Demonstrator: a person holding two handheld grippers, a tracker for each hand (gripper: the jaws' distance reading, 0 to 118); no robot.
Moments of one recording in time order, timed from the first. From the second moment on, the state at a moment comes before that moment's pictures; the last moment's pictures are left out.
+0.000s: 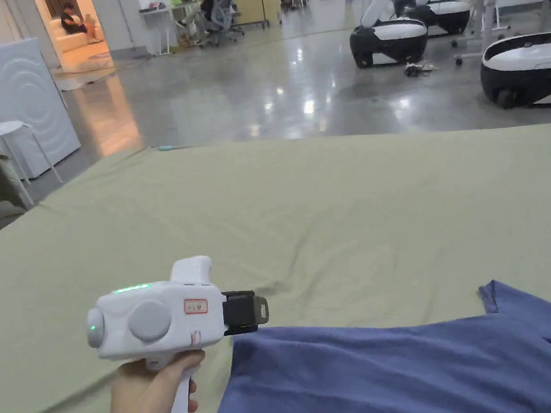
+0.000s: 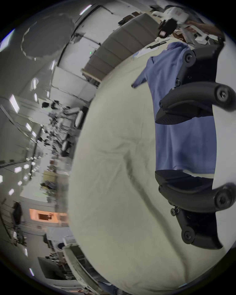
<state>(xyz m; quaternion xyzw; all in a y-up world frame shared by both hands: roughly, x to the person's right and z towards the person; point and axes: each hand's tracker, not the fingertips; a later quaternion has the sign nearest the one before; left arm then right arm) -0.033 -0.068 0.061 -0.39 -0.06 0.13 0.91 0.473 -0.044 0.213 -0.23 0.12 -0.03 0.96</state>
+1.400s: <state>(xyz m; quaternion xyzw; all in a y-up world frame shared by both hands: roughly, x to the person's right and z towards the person) 0.010 -0.130 0.020 -0.46 -0.02 0.05 0.89 0.552 -0.123 0.274 -0.38 -0.05 -0.16 0.91</state>
